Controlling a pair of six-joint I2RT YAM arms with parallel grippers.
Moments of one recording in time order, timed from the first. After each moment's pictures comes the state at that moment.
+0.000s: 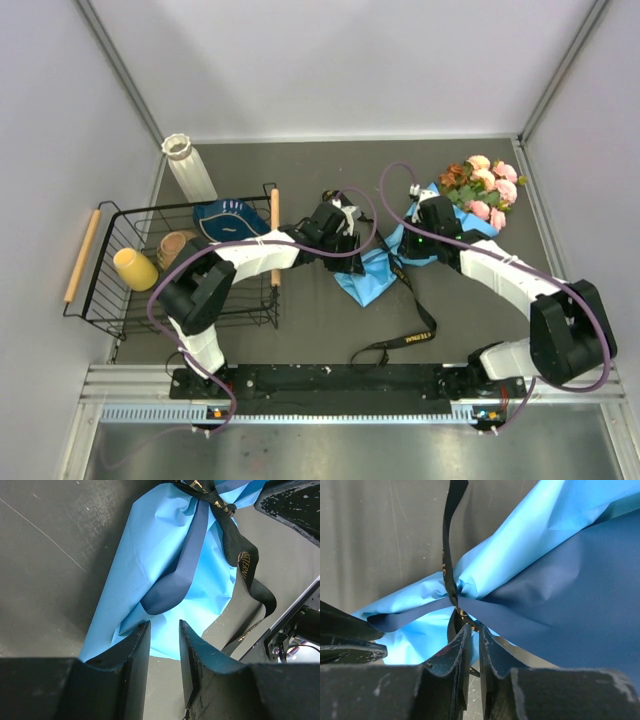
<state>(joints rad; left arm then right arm) -0.75 1.78 1.10 -0.17 0.33 -0.57 0.41 1.35 0.81 -0.26 -0.08 0.34</state>
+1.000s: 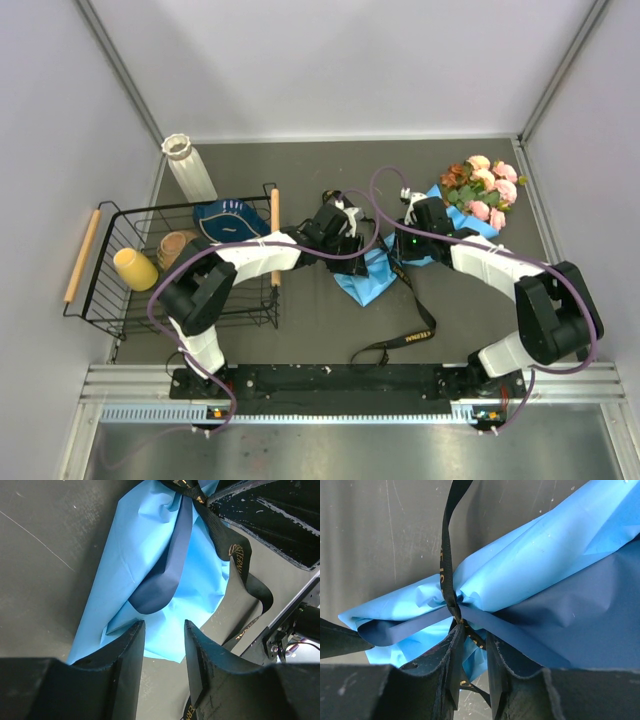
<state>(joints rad) -0.77 1.78 1.10 -0.16 0.33 -0.57 0.41 1.47 0.81 -0.19 -0.13 0.29</state>
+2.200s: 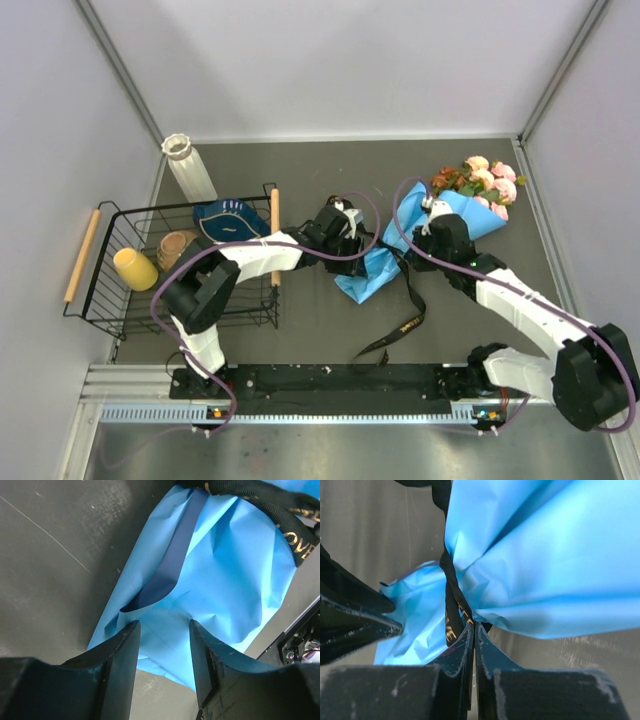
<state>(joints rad) -0.77 1.80 1.10 -0.16 0.30 -0.55 0.45 1.15 0.67 -0.20 -0.02 0.34</state>
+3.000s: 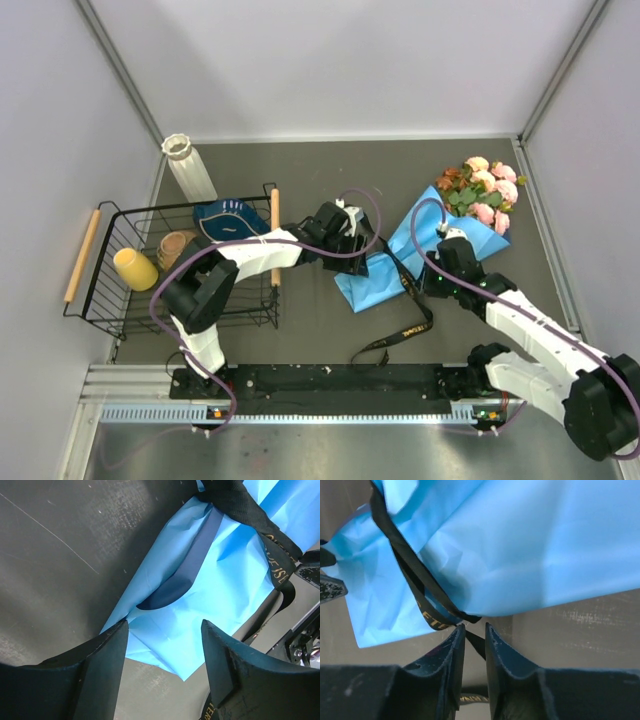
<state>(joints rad) -0.76 1.80 1.14 -0.22 0.28 -0.50 0.45 0.95 0.50 -0.39 0.05 0.53</state>
